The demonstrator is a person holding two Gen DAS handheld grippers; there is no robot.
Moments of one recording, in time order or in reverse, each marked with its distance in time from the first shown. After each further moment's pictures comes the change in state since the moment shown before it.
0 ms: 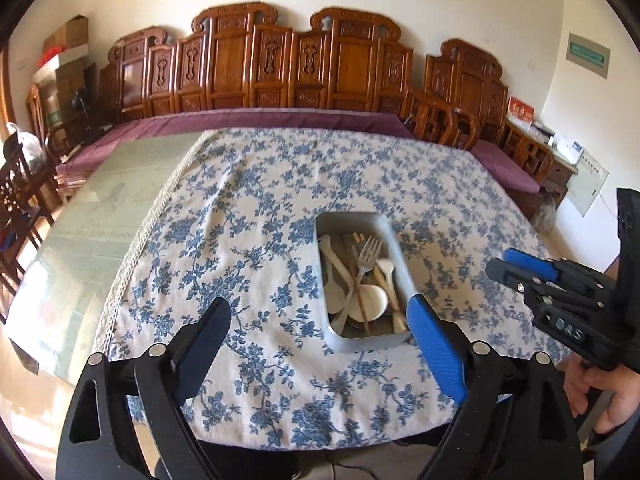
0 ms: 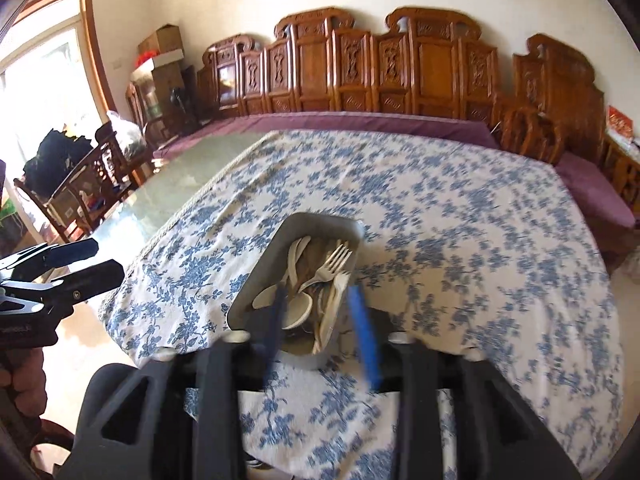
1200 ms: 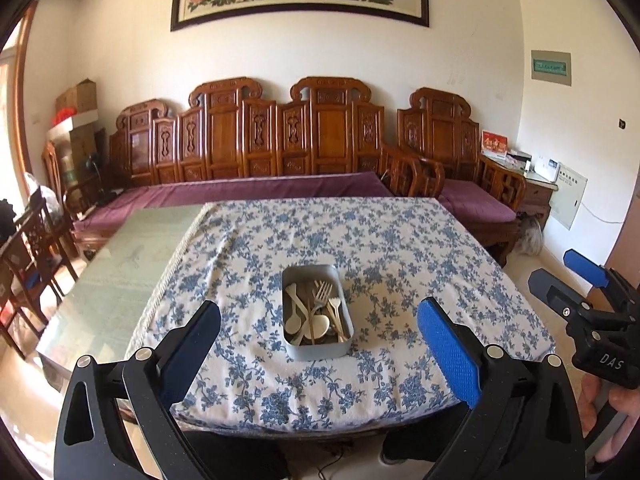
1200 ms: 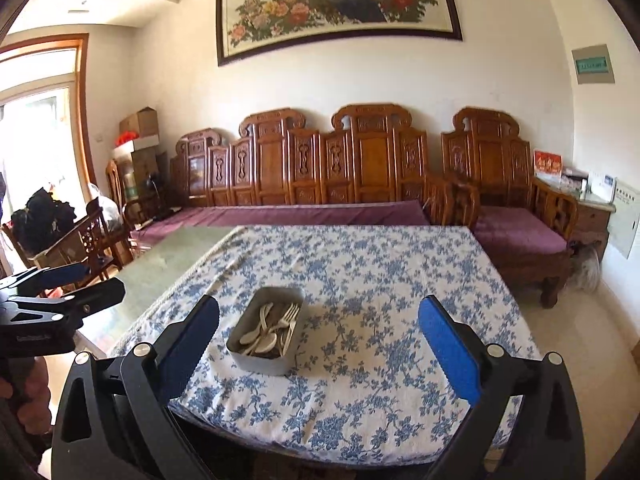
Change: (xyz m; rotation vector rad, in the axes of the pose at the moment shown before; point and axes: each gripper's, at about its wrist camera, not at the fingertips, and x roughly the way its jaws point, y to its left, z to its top) left arm -0.147 -0.088 -0.015 0.080 -0.219 0.032; right arm -0.211 0.003 -0.033 0.040 -0.334 -0.154
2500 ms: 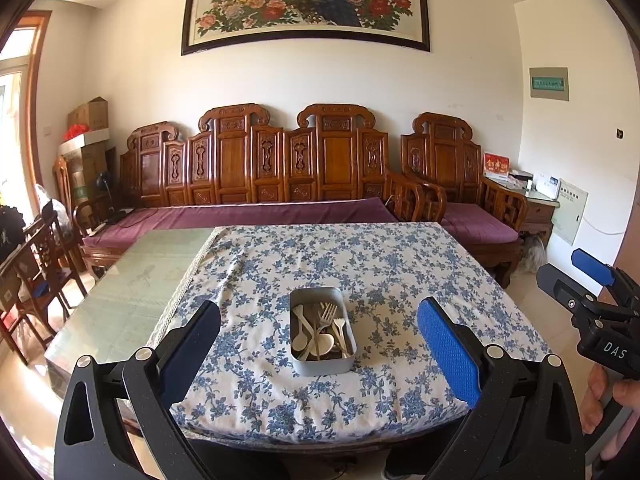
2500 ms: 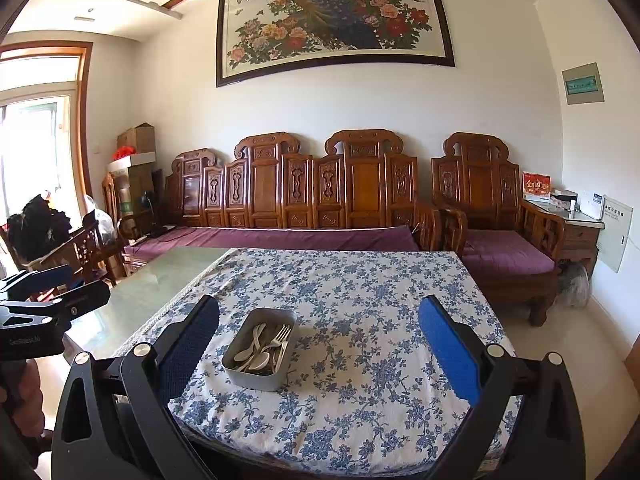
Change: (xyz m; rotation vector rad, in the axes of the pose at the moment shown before) left arm -0.031 0.000 0.000 -0.005 -0.093 0.024; right arm -0.026 0.000 0.008 -0.006 -0.063 -0.031
